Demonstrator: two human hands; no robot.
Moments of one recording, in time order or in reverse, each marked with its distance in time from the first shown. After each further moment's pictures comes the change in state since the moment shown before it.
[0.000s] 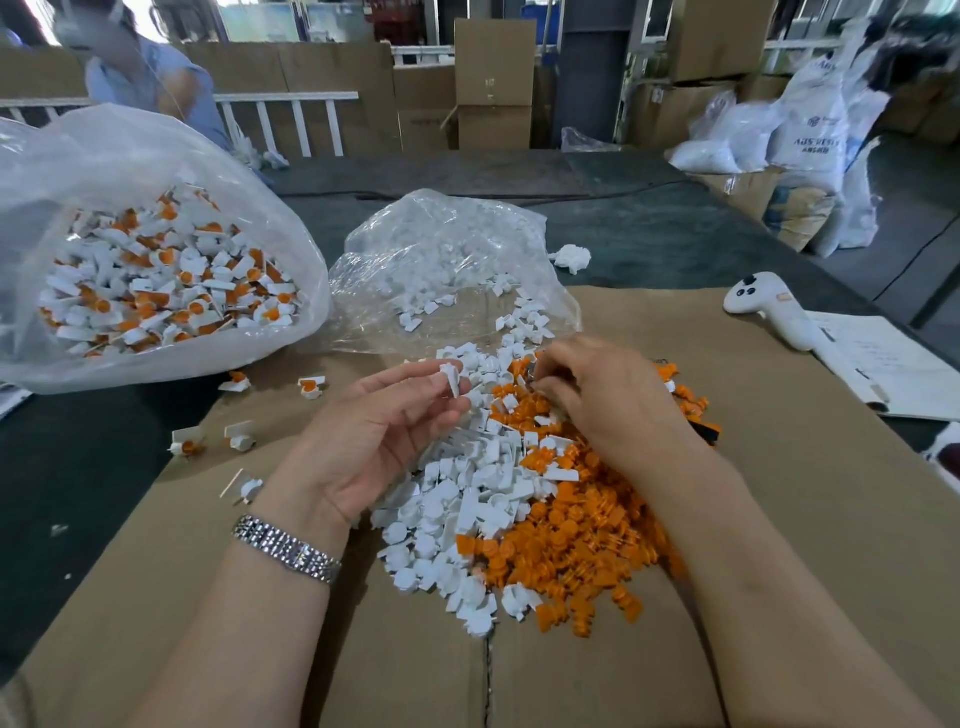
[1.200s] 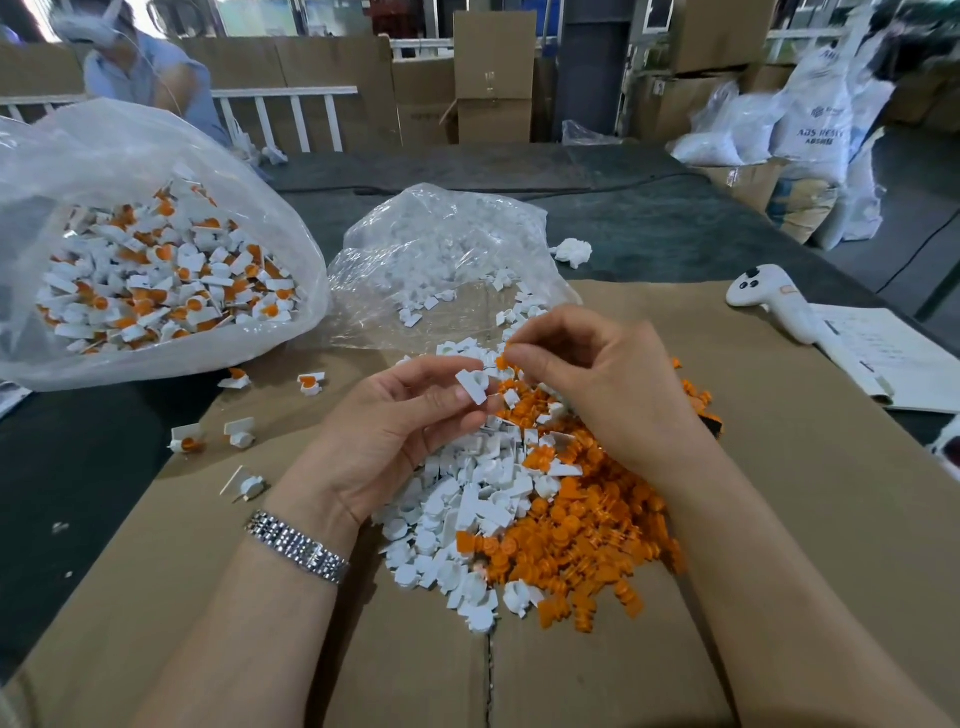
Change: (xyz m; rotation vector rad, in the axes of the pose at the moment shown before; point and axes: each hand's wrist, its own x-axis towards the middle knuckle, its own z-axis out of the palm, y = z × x) left_hand -0.007 -0.003 0.011 0.116 -0.185 0.031; right_hand -0.014 -0.024 -0.020 0.850 0.112 0.052
